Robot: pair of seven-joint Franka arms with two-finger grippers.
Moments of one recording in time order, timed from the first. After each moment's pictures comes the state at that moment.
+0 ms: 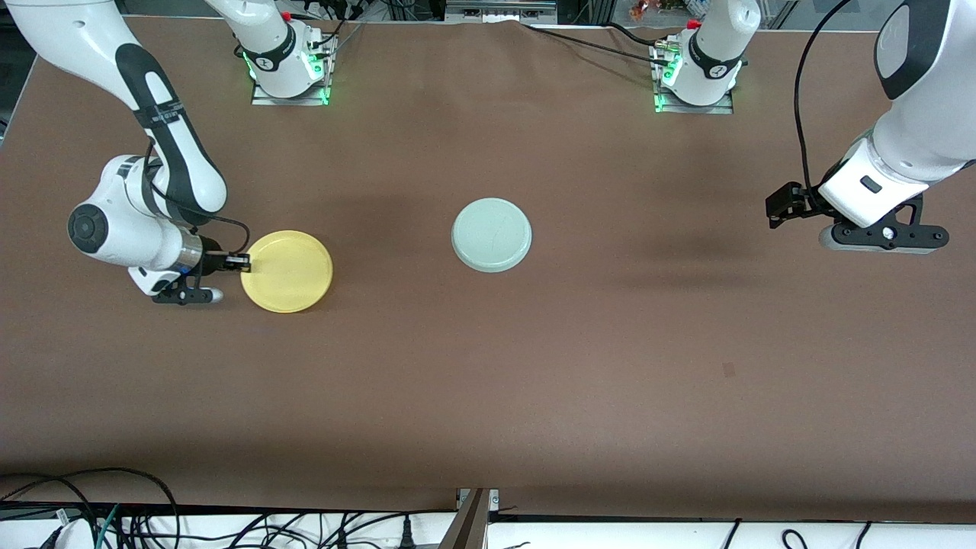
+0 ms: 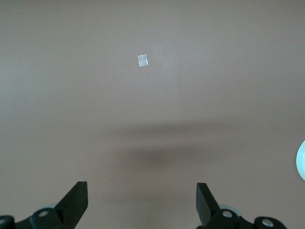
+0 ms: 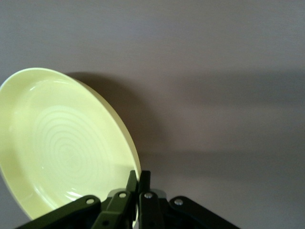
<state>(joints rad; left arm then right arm) -0.19 0.06 0.08 -1.69 0.05 1.70 -0.07 -0.10 0.40 0.12 -2.01 0.13 2.22 -0.03</state>
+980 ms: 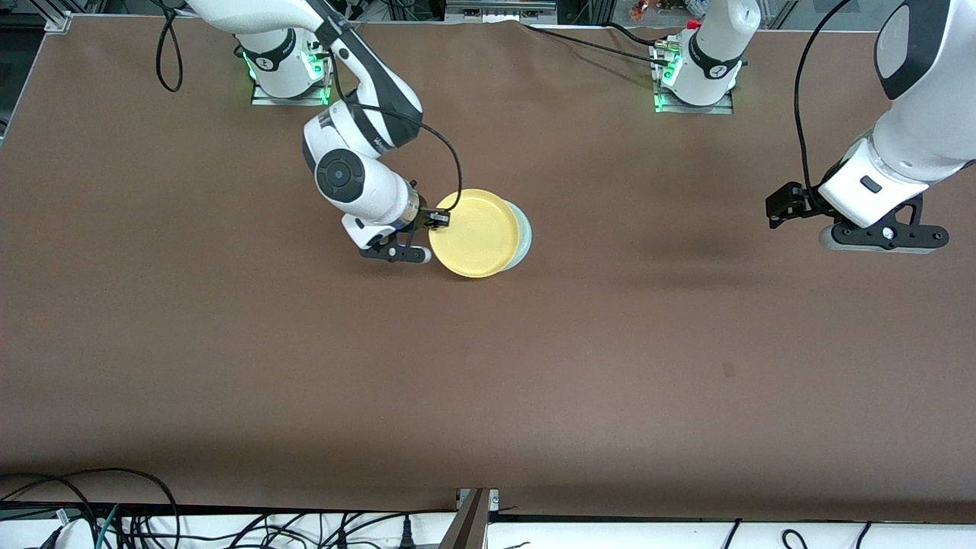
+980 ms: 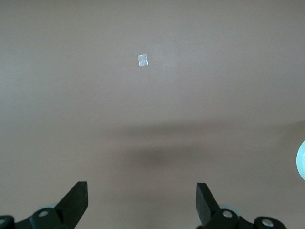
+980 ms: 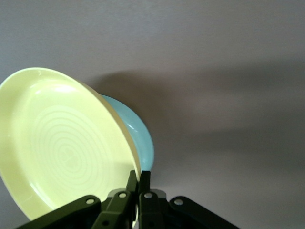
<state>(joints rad) -0.19 0.06 0.08 -1.69 0.05 1.70 -0.07 0.36 0.46 0.30 -1.86 0.22 2.26 0.63</state>
